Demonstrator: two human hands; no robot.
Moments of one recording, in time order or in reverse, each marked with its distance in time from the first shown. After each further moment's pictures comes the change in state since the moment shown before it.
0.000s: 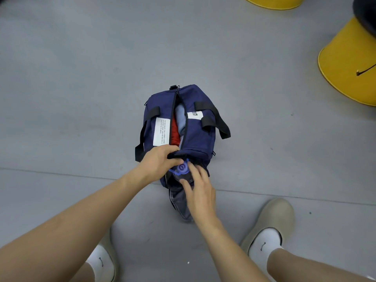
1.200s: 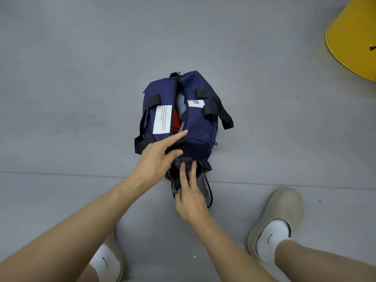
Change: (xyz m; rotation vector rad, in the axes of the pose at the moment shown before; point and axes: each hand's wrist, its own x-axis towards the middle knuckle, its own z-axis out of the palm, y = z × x) left_hand -0.012 0.011 0.007 -0.091 0.148 0.109; right_hand -0.016 0.016 0.041 -0.094 -0.294 -0.047
